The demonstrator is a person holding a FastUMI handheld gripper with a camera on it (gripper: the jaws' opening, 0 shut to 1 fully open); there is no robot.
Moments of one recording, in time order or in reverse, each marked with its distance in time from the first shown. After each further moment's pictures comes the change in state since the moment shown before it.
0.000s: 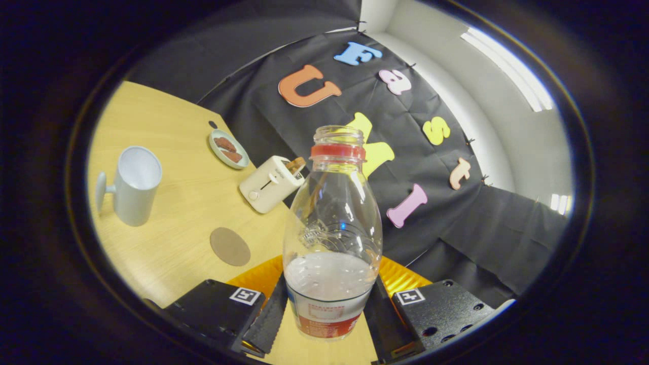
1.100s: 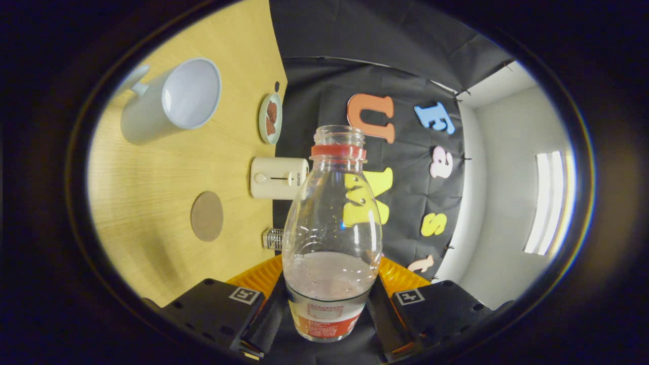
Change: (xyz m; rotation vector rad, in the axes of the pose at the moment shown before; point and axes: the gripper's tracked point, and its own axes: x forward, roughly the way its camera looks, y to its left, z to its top) arm 0.008 0.034 0.059 -0.687 -0.117 -0.119
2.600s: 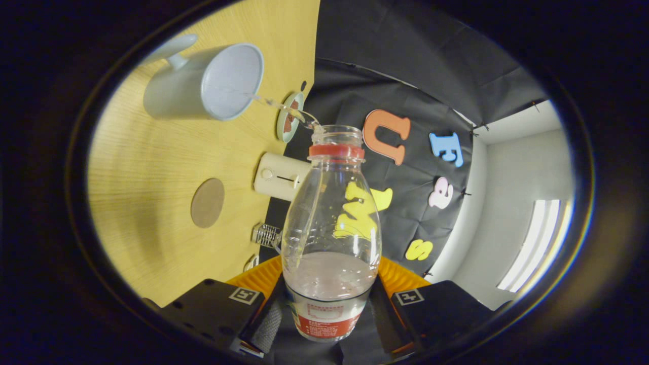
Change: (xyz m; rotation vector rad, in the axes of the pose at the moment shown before) arm -0.007 0.000 0.019 -0.201 -0.037 -0.007
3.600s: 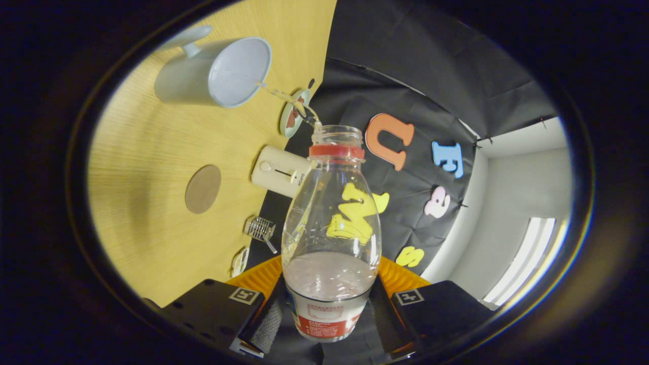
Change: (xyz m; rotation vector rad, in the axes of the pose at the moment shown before) arm 0.002 -0.013 -0.003 -0.096 0.001 -0.009
